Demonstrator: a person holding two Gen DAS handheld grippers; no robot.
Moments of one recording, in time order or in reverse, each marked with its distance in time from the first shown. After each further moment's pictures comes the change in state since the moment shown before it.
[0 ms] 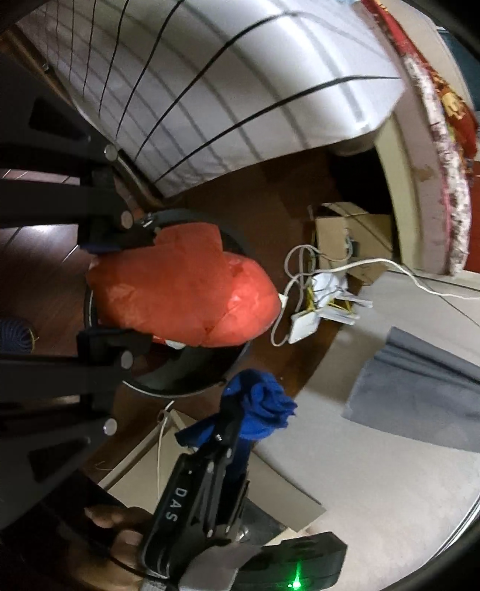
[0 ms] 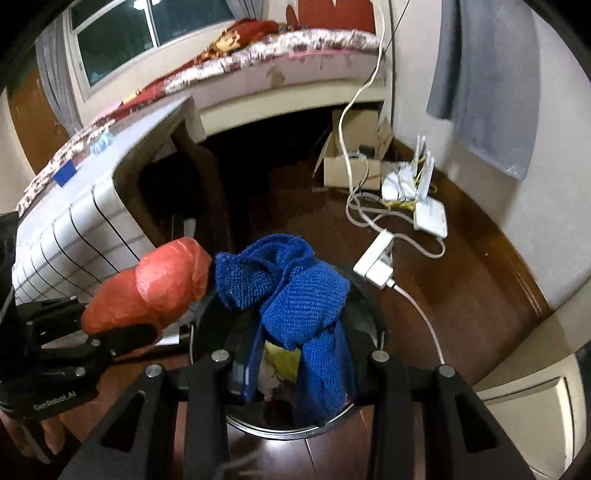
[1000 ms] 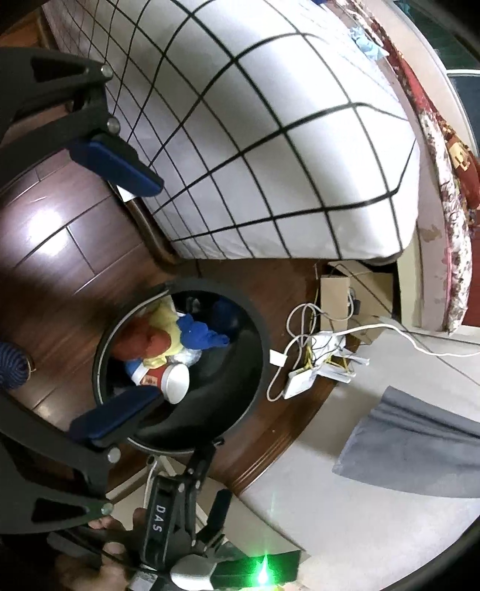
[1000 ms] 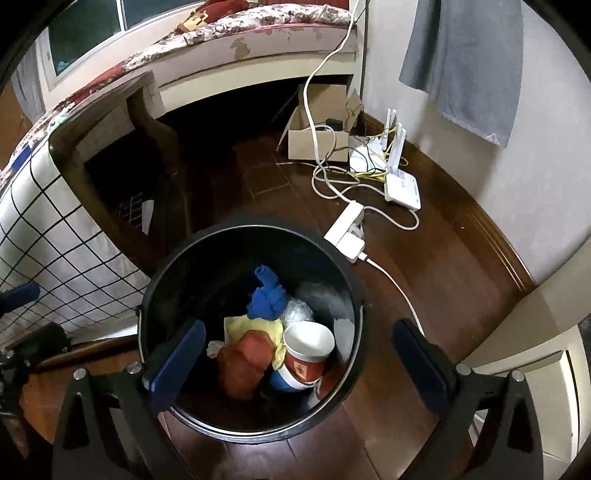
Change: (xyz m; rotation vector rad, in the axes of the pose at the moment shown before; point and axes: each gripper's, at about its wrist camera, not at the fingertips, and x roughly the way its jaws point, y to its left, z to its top) left arm -0.017 0.032 -0.014 -0.088 -0.030 0.185; right arm 0.031 -0.012 -0.016 0.036 0.054 -0.148
